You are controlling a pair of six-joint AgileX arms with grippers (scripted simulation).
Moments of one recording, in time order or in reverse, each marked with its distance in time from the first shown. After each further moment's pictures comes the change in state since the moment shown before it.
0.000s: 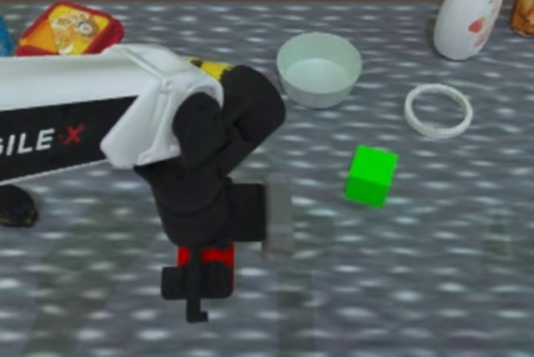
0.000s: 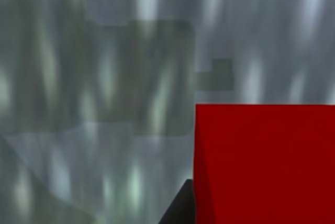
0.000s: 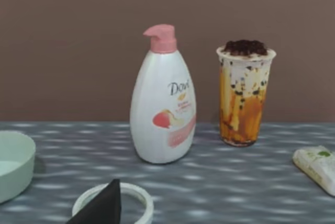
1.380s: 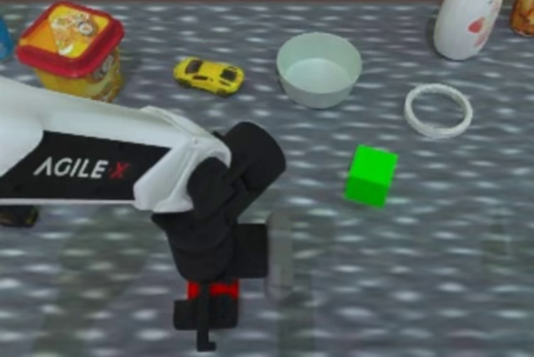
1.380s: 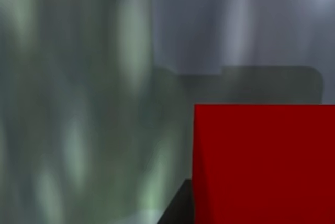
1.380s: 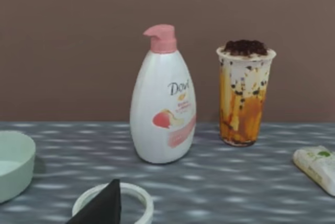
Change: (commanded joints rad) left arm -0.003 0.135 -0.139 0.275 0.001 -0.001; right arm 0.000 0.000 0.000 0.000 0.000 0.000
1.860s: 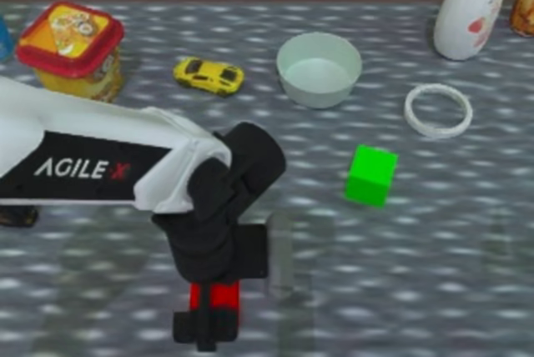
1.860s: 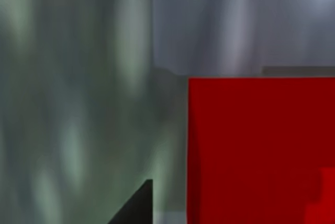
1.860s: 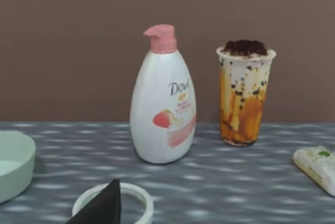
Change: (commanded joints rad) left arm 0.000 0.000 0.000 0.000 0.000 0.000; right arm 0.000 0.000 0.000 0.000 0.000 0.000
